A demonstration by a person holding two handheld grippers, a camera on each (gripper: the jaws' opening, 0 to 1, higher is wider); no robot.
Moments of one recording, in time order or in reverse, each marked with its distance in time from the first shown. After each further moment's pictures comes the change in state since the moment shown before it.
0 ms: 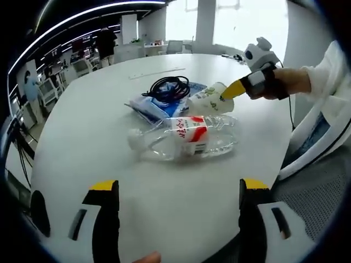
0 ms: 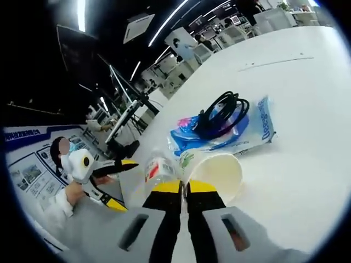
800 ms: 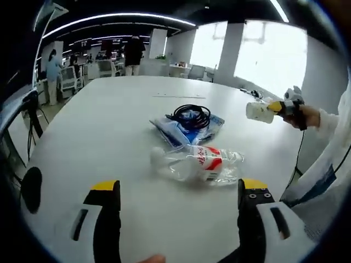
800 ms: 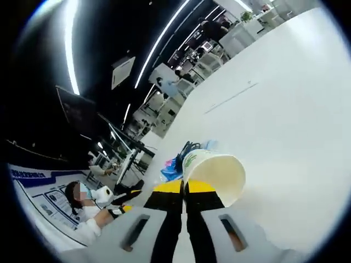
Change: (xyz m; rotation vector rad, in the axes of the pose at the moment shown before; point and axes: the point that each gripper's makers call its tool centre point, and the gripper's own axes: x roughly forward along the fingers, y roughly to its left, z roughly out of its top) left arm -0.017 0.024 0.028 -0.238 -0.221 0.065; right arm -0.167 -0.059 0.047 0.194 -0.288 -0.047
